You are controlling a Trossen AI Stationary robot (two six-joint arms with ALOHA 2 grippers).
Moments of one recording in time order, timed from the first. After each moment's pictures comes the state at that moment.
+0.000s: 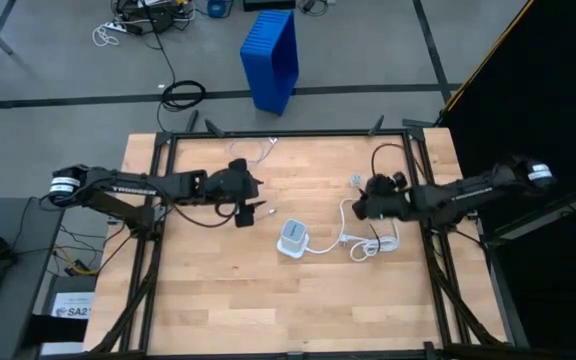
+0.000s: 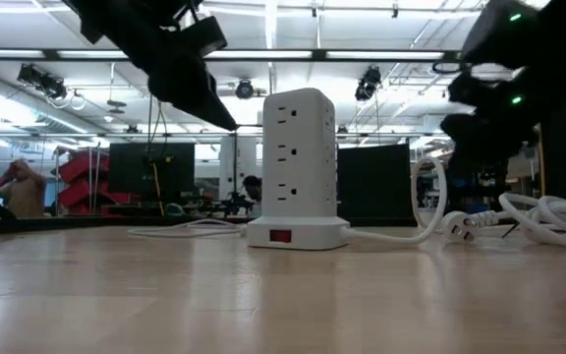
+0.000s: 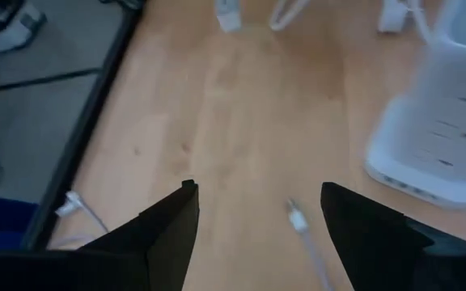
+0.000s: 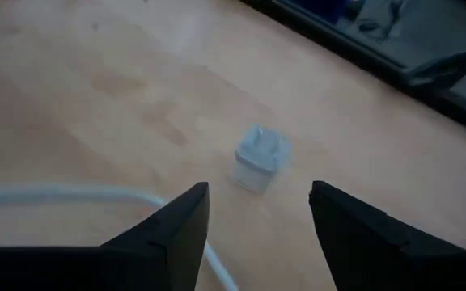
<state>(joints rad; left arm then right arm) 0.11 1.25 0.79 -0.15 -0.23 0.21 -0.02 1.05 0.44 -0.35 0.75 0.65</state>
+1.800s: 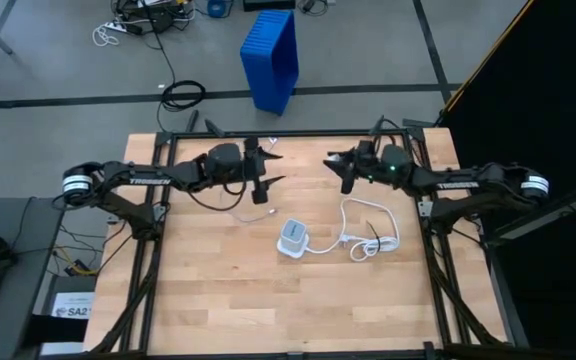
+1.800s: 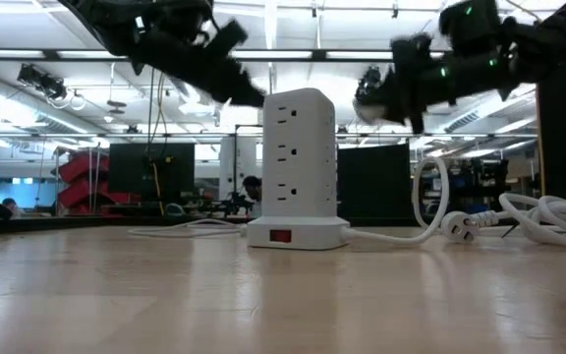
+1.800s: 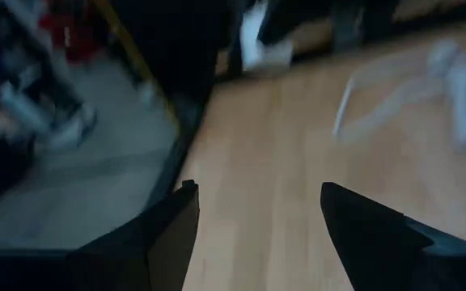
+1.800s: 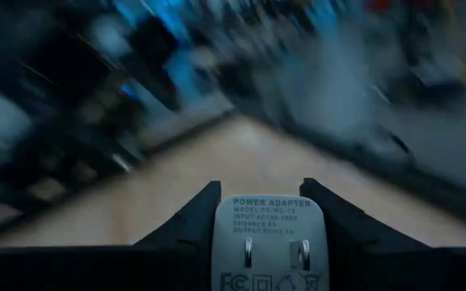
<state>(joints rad) 0.28 1.39 0.79 0.40 0.05 0.38 -0.37 1.19 0.43 0.77 0.00 0.32</state>
